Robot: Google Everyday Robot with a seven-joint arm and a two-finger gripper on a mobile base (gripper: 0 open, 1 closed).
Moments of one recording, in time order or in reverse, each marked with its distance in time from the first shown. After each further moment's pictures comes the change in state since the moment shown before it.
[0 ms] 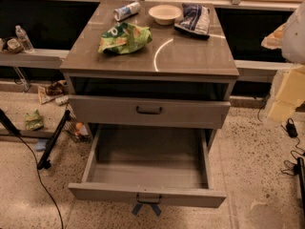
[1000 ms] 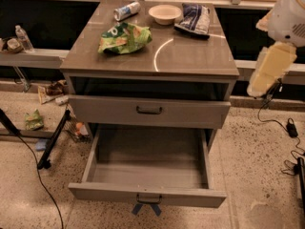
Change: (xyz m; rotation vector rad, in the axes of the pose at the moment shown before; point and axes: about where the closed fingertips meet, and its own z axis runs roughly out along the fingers) arm -0.008 -0.075 0.021 0.080 -0.030 0.046
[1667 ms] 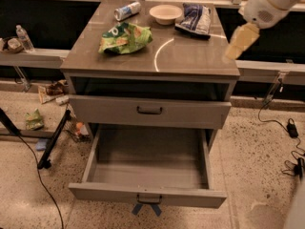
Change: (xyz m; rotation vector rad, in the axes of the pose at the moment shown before) arm -0.022 -0.131 0.081 0.056 -0.152 0.082
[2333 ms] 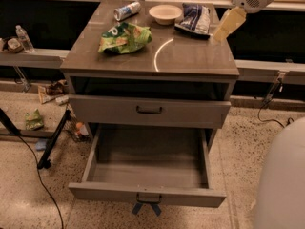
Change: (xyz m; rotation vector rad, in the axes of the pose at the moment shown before) arm -0.049 -0.048 0.012 0.076 -0.122 0.004
